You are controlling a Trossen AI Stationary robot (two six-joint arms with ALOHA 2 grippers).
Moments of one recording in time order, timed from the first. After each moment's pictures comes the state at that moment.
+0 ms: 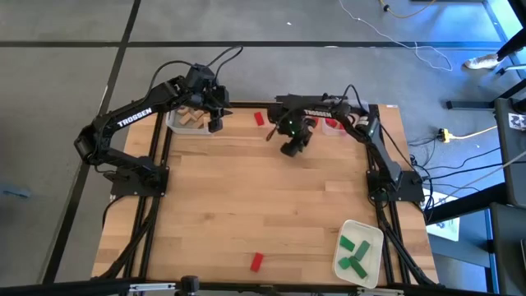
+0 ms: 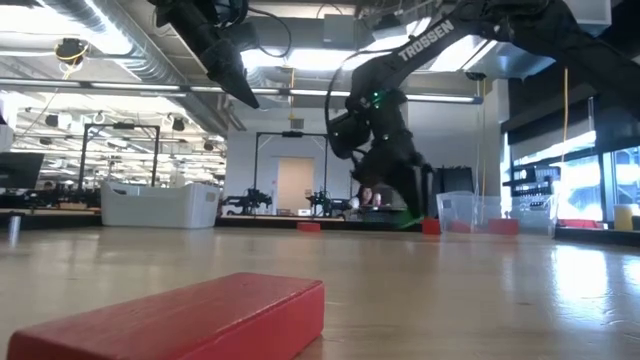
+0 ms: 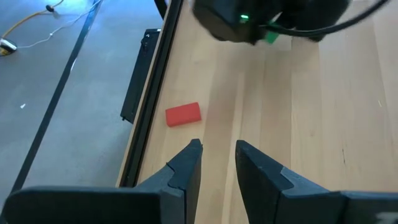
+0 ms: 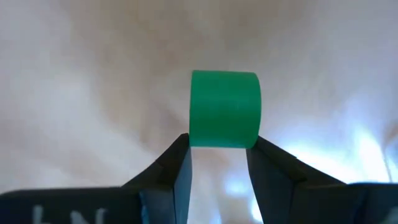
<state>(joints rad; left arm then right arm) 0.70 1.33 1.21 -0.61 0.23 0.48 -0.47 2.26 1.80 -1.44 -0.09 0.15</state>
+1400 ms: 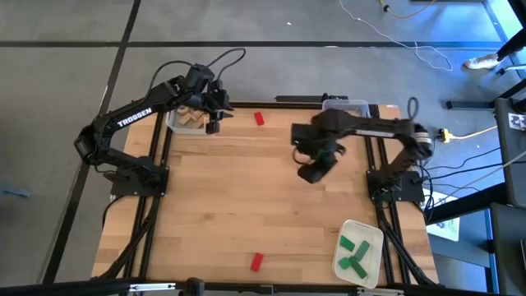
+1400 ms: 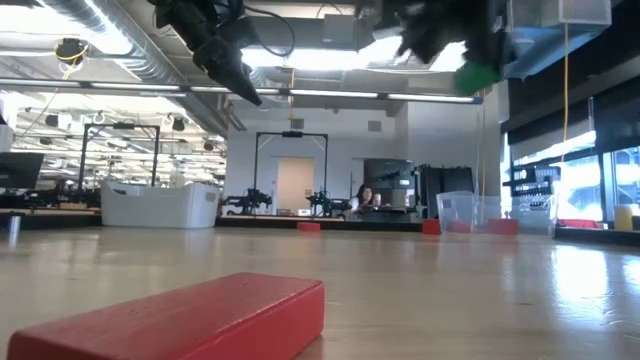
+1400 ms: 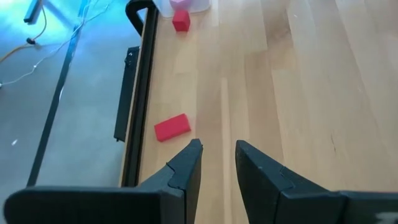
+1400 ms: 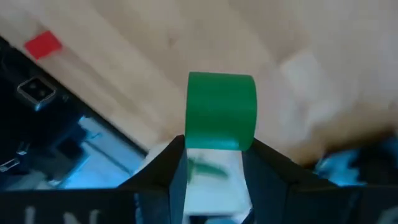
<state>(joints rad) 0.71 1.33 1.21 -0.62 0.31 0.61 -0.13 1.71 1.64 -1.57 -0.41 0.61</state>
